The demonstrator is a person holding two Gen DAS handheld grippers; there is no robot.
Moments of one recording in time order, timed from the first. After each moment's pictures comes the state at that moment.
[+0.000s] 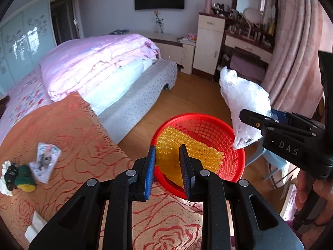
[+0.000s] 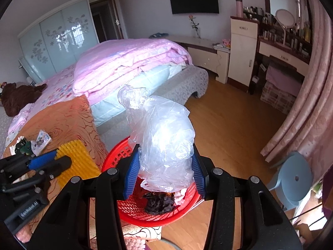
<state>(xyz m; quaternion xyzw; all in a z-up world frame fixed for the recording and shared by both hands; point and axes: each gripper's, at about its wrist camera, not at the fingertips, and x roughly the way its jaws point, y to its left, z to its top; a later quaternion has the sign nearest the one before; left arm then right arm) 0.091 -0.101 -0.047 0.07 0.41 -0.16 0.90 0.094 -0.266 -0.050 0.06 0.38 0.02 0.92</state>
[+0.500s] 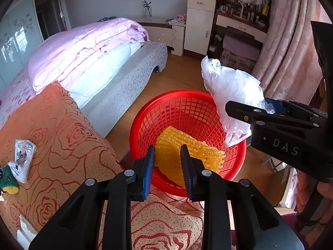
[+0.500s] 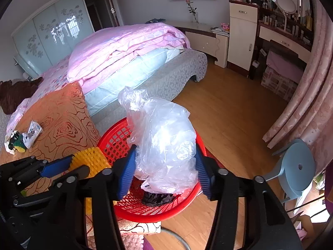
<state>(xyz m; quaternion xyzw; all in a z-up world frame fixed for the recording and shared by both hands) 0.102 -0.124 -0.085 0.09 0.45 -0.18 0.87 0.106 -0.267 -0.078 0.07 0.43 0.02 0.90</state>
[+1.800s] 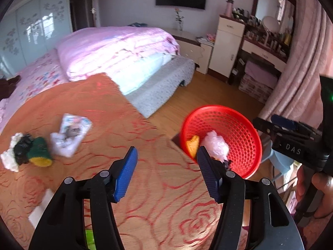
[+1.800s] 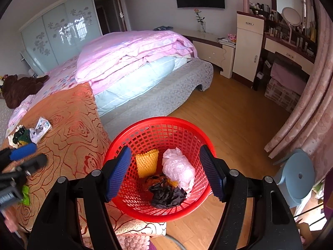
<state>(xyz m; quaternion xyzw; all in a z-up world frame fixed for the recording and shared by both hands) 0.069 -0.029 -0.042 0.02 0.41 -0.10 0.90 0.094 -0.245 -0.065 0.04 0.40 0.04 0.92</state>
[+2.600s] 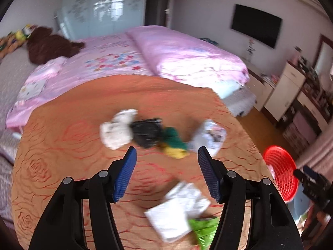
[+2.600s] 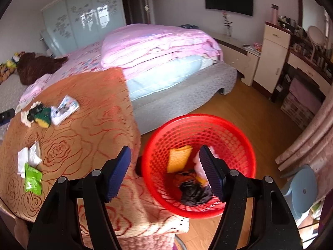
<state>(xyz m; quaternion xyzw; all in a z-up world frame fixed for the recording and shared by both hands) 0.030 0.171 -0.001 -0.09 0.38 0.10 0.91 0.084 -0.168 -0.063 -0.01 0.41 0.11 0.91</state>
